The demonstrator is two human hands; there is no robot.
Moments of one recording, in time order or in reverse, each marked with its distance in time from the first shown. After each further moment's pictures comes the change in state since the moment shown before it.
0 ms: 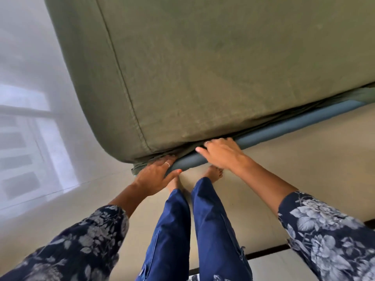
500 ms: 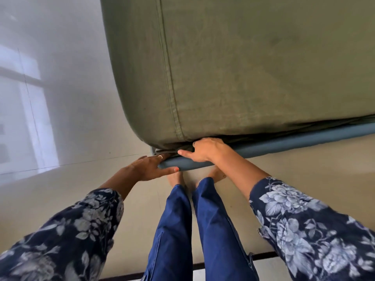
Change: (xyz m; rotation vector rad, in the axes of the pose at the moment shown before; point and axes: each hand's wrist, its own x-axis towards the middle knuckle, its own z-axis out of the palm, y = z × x) left_hand -0.021 -0.086 -0.002 -0.272 -0.222 -0.106; right_hand 0.051 -0.121 0.002 -0.141 -0.354 0.008
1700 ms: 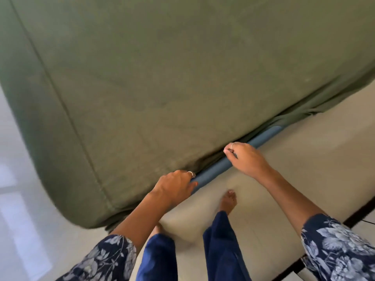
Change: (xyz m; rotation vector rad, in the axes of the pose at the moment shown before) left_hand 0.051 0.288 -0.020 0.606 0.121 0.276; right_hand -0.122 0.287 0.037 0.599 0.804 0.294
